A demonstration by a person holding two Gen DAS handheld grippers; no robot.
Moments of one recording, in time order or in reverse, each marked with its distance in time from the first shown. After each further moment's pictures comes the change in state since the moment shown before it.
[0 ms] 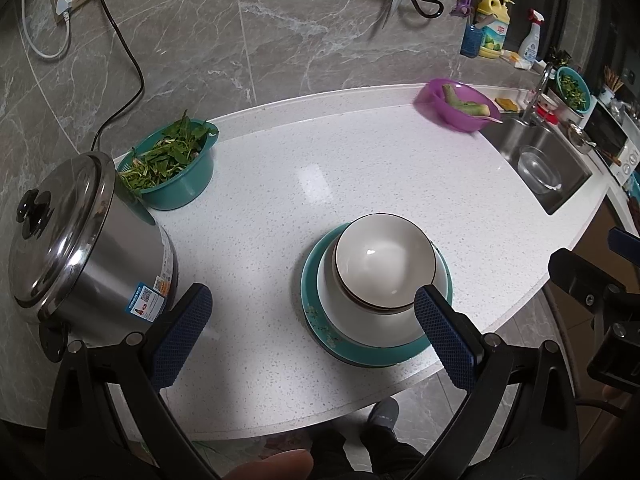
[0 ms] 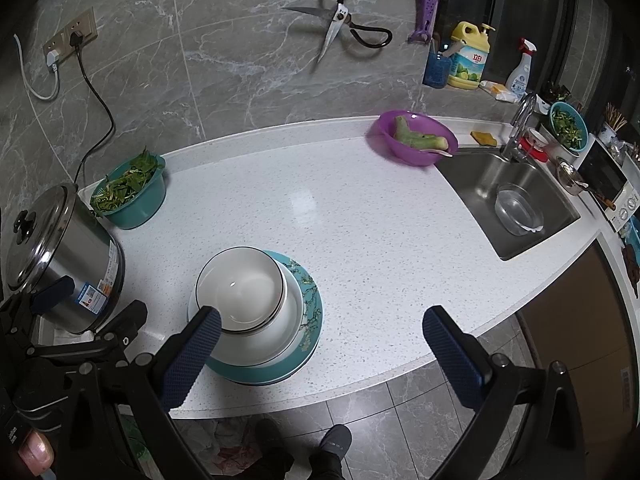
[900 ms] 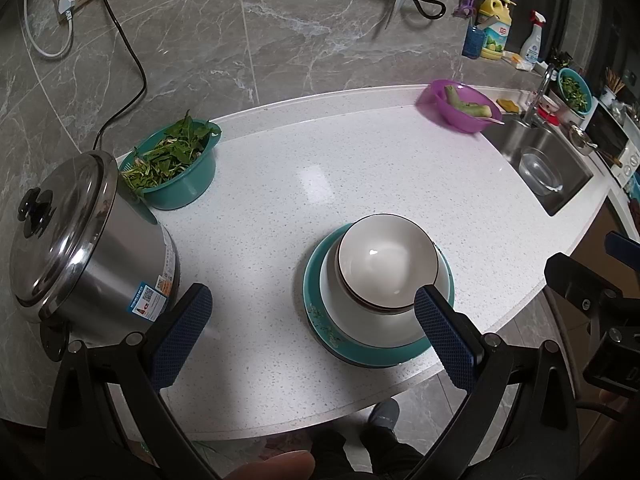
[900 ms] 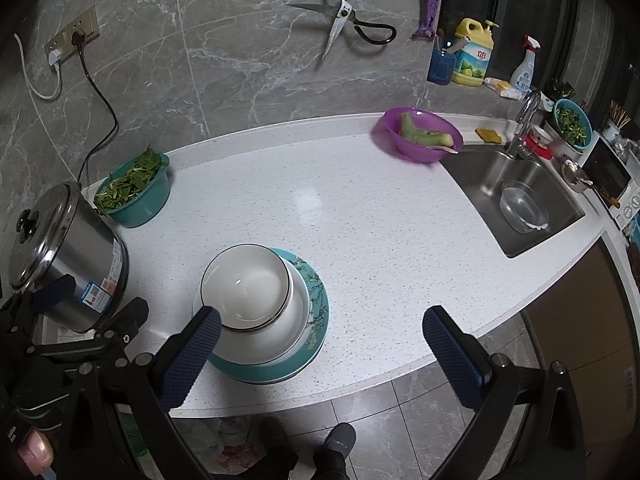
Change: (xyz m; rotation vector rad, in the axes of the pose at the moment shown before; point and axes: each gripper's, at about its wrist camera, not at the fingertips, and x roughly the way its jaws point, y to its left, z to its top) left arm 0.000 0.005 -0.003 -0.008 -0.002 0.002; right arm 0.009 0.001 0.001 -0.007 0.006 0.024
